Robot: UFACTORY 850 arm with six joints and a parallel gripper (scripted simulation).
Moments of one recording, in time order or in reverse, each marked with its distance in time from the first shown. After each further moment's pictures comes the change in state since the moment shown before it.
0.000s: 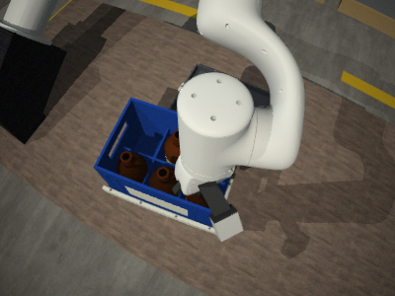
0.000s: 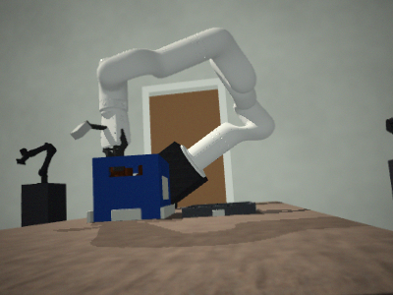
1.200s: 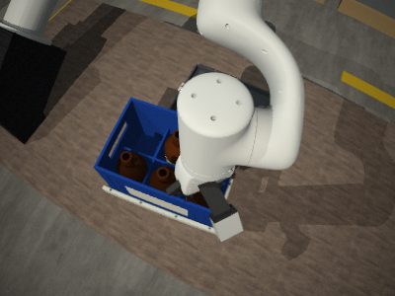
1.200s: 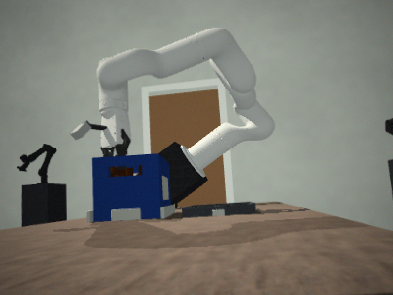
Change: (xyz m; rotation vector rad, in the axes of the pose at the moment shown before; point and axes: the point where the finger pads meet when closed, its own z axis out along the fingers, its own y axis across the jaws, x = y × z) arm 0.000 0.000 0.000 0.000 0.000 0.000
